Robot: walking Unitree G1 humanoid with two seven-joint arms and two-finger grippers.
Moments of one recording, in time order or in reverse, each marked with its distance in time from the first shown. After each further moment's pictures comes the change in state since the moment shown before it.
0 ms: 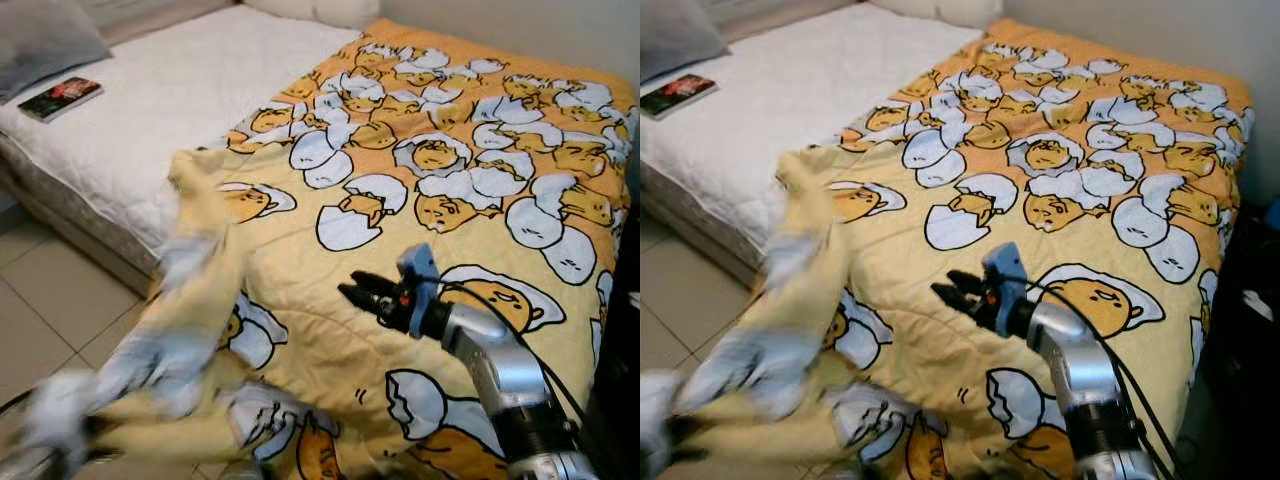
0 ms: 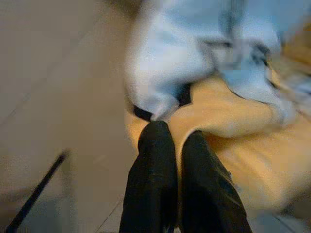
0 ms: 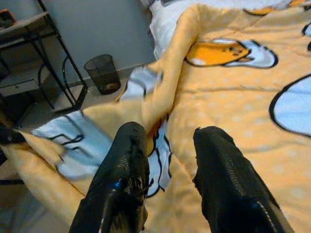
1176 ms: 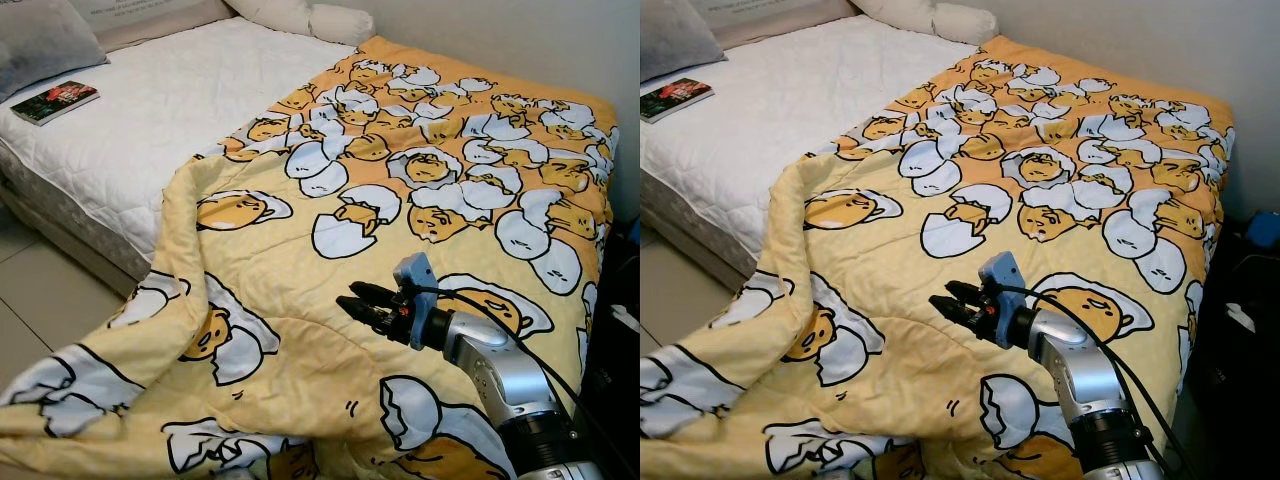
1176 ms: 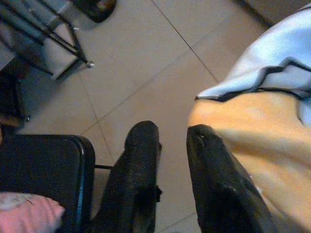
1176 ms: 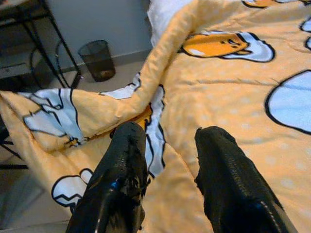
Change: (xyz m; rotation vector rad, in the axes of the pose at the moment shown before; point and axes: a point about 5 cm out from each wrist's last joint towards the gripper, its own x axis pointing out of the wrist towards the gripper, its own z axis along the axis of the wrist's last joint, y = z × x) left arm -0.018 0.081 0.018 0.055 0.006 0.377; right arm -0.005 0.002 -0.007 -0.008 0.051 -0.009
